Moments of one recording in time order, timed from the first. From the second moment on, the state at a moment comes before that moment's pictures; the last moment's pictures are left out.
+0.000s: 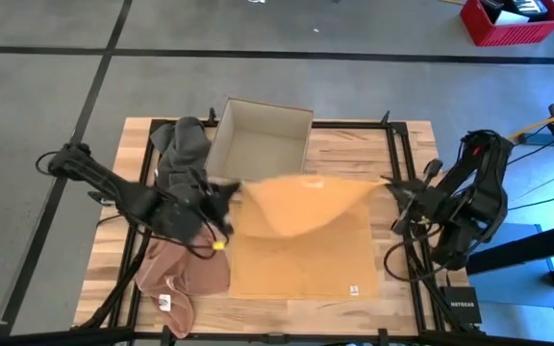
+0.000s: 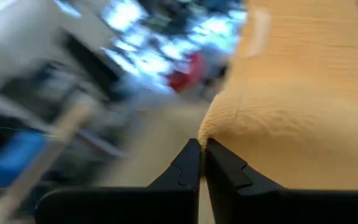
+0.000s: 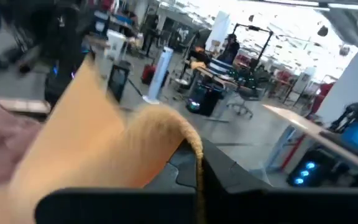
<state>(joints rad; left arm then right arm) -0.48 1.31 1.25 -0.44 -1.21 0.25 1.01 1.08 1.29 -1.50 1.53 0.94</state>
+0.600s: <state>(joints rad) -0.68 1.38 1.33 -0.82 -1.12 -0.06 1.05 1.14 1.23 -1.44 0.89 1.02</state>
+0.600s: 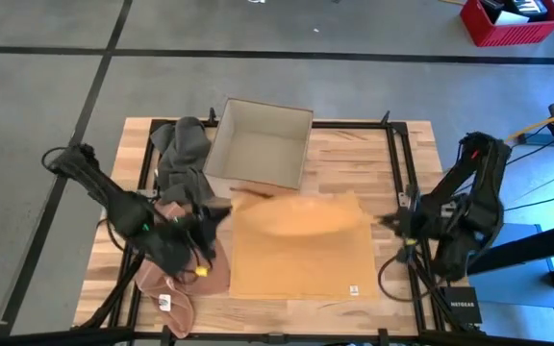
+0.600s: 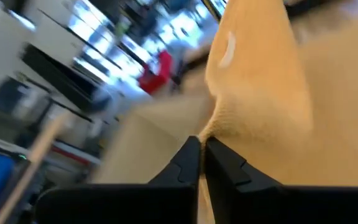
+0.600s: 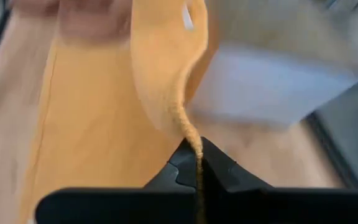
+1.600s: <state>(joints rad) -0.78 1.69 1.36 -0.94 -0.78 -0.50 1.16 1.32 1.00 -1.04 0.54 1.23</state>
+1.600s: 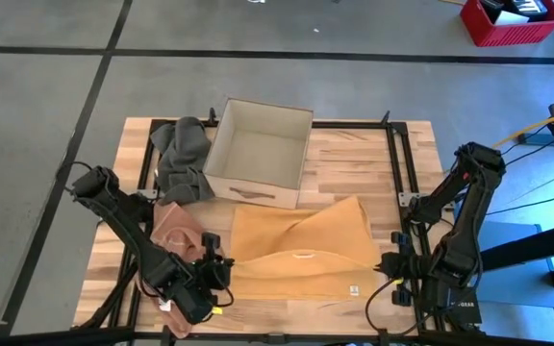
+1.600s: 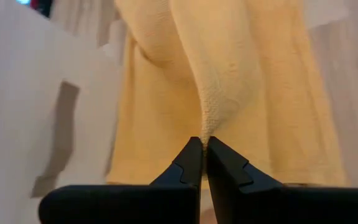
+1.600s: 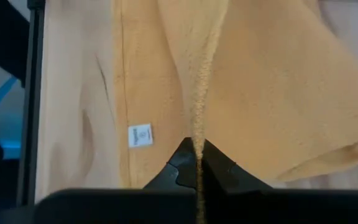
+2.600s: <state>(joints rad) -0.62 1.56 1.24 -1.00 -1.56 -0.45 1.02 1.30 1.09 -1.54 1.14 1.51</state>
